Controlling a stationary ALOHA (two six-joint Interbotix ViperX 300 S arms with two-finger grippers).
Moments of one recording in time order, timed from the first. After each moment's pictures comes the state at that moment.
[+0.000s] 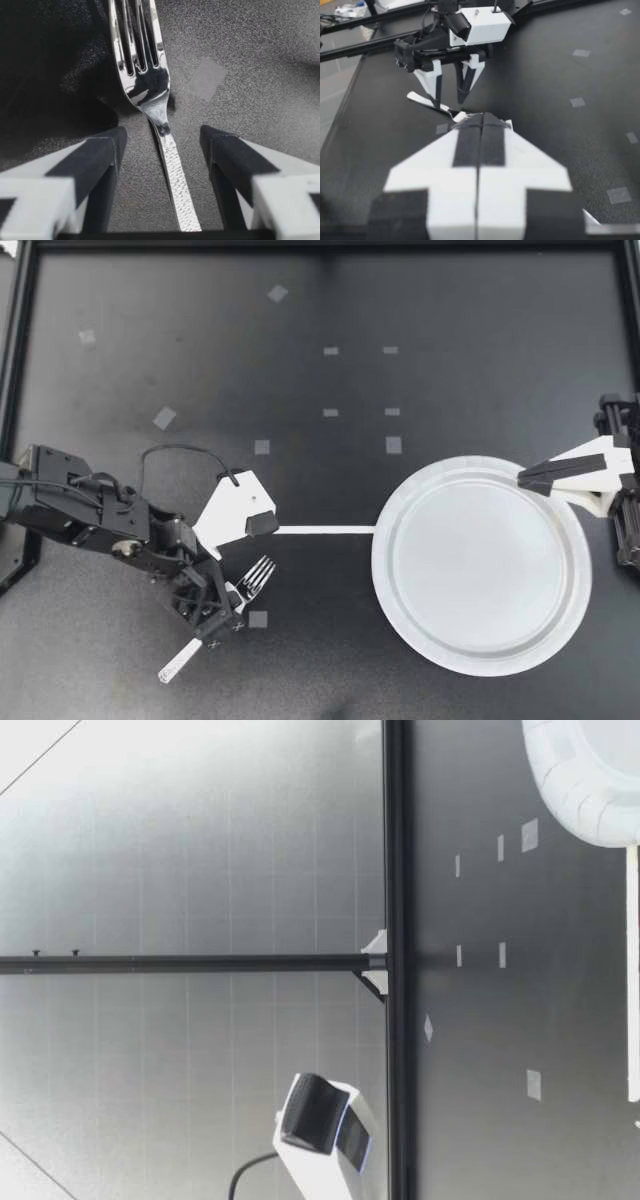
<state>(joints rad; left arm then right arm) -0.14 0.07 0.73 -0.44 0.47 -0.37 -0.02 -0.96 1.30 0.04 -0.19 0.16</state>
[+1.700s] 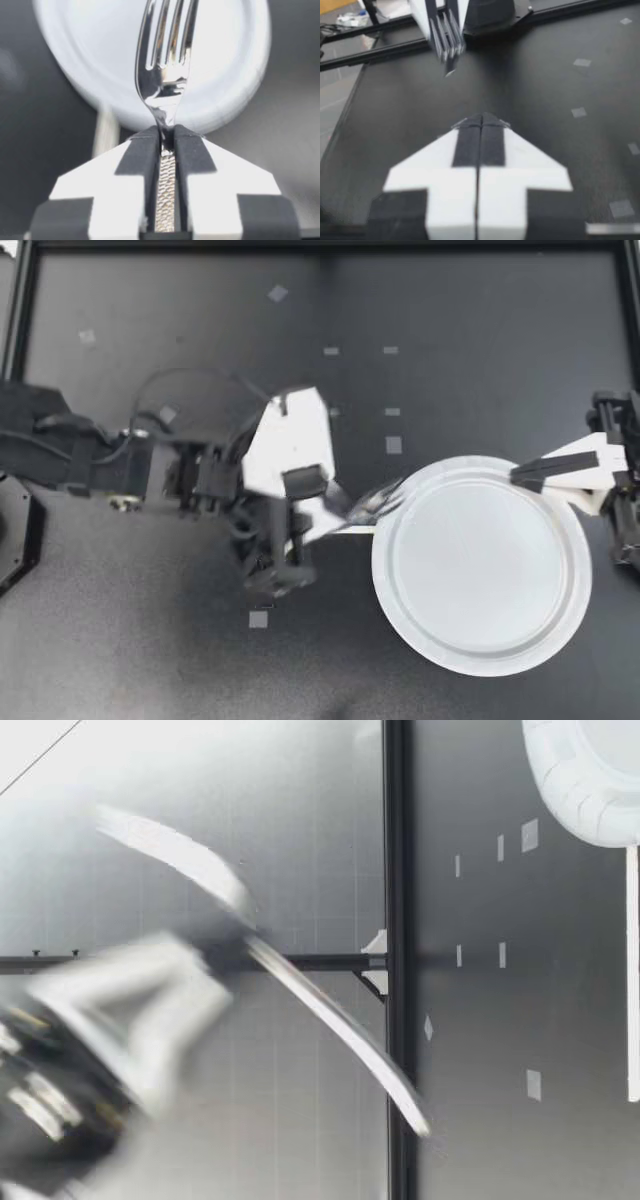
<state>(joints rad) -0.08 -0.06 0.31 0.15 0.47 -0.33 -0.02 -0.89 1.27 0.04 -0.26 0.16</state>
